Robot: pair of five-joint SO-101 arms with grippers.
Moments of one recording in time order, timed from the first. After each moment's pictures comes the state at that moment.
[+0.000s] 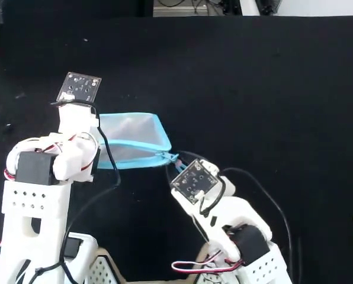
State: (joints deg) left arm 1.2 -47.4 28.5 88.0 -8.0; right arm -29.0 -103.1 86.0 51.6 20.2
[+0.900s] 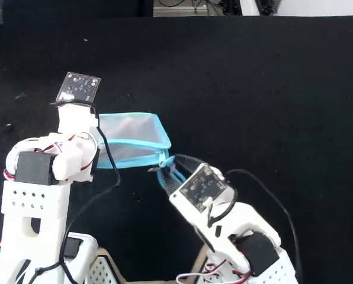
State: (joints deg) left arm 1.2 -47.4 28.5 88.0 -8.0; right arm -34.5 -103.2 77.8 57.1 13.9
